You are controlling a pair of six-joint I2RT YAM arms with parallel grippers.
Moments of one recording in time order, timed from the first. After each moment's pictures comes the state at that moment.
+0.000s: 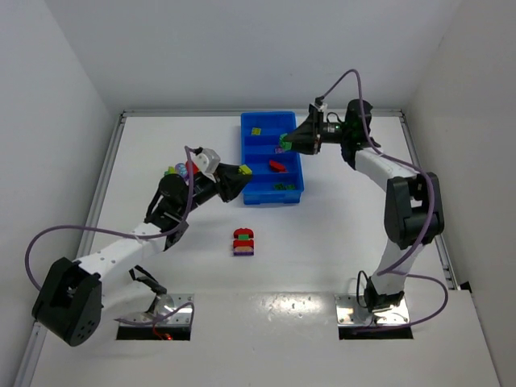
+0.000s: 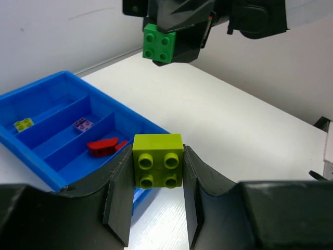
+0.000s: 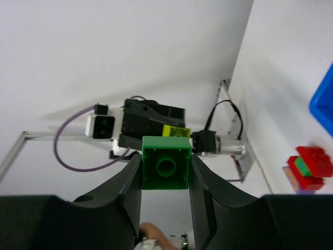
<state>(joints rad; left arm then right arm) -0.49 1.13 0.57 0.72 0.41 -0.21 0.15 1.85 1.25 0.53 -1.30 1.40</state>
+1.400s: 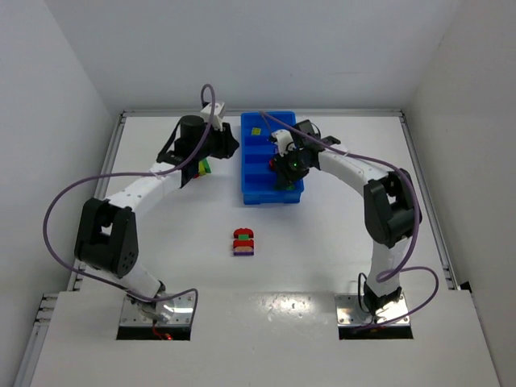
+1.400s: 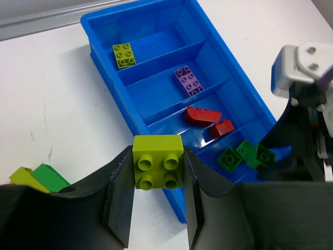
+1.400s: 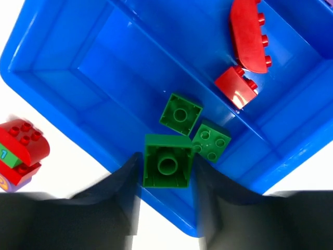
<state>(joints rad) -0.33 1.58 1.15 0.09 0.20 -0.17 0.43 1.93 1.43 -0.53 -0.29 -0.17</state>
